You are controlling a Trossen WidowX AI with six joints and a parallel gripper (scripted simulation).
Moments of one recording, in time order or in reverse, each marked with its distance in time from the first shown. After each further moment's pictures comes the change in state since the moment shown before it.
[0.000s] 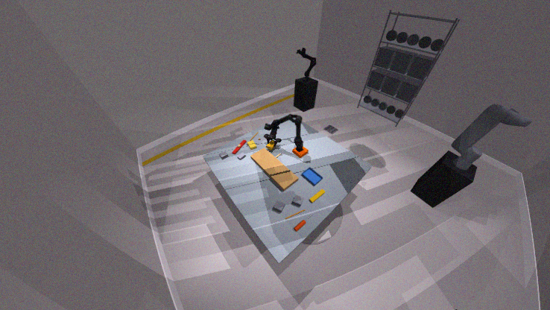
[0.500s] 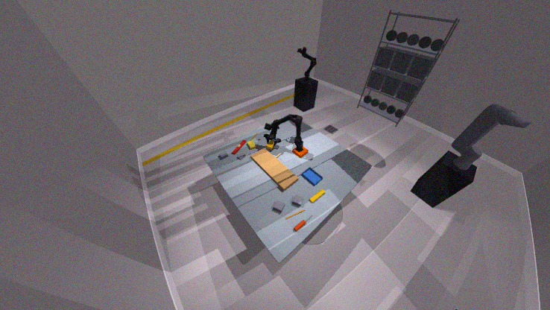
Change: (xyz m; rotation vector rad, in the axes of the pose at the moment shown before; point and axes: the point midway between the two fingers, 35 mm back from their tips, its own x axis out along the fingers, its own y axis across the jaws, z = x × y) arm 0.001 -0.004 0.000 -0.019 -0.001 -0.030
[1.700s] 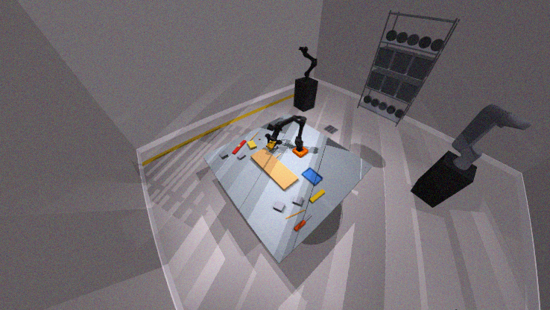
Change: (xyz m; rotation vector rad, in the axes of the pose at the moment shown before) arm 0.002 0.007 -0.001 -0.081 0.002 -0.157
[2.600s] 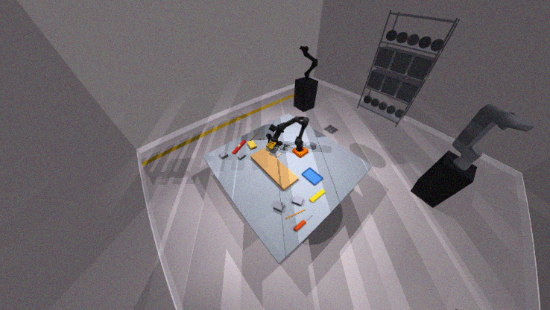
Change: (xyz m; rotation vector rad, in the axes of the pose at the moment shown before) arm 0.002 0.004 -0.001 -0.056 0.002 -0.112
